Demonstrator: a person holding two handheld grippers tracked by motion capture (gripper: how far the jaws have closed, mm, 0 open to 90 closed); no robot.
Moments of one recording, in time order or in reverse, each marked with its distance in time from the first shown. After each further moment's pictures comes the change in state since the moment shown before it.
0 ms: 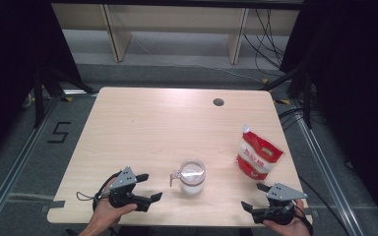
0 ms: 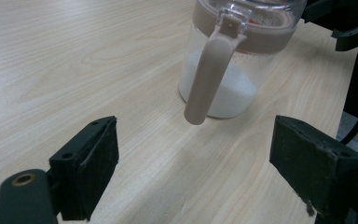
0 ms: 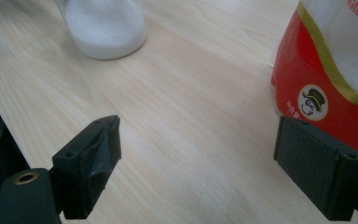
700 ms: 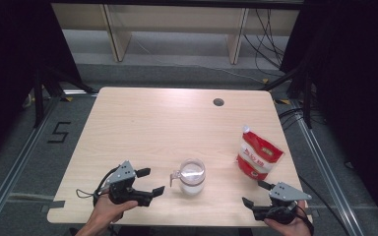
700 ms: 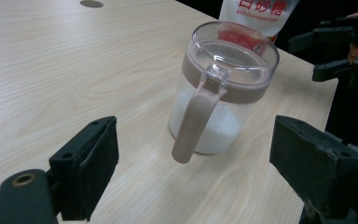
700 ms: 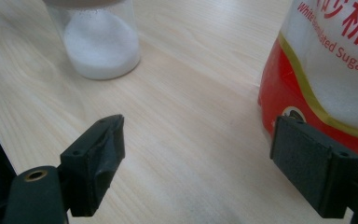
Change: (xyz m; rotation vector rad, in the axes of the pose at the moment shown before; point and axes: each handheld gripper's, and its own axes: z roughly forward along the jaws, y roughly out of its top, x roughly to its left) left arm -0.005 0.023 -0.007 -0.075 -0.017 -0.042; right arm 0.000 0.002 -0.004 -0.074 -0.024 0.017
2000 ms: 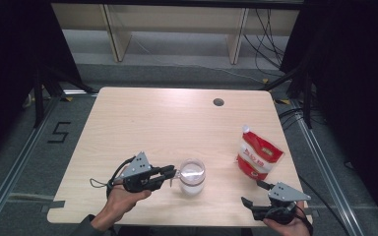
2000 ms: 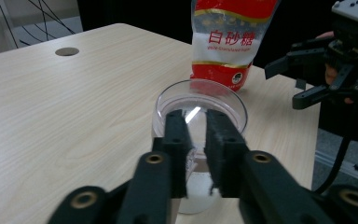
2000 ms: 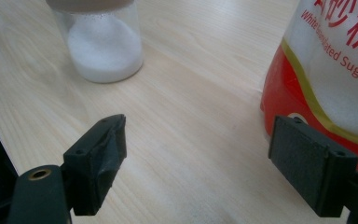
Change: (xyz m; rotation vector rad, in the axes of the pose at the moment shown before) left arm -0.018 0.038 0.022 -0.053 -0.057 0.116; right arm 0.001 0.002 0.001 -0.020 -0.001 -0.033
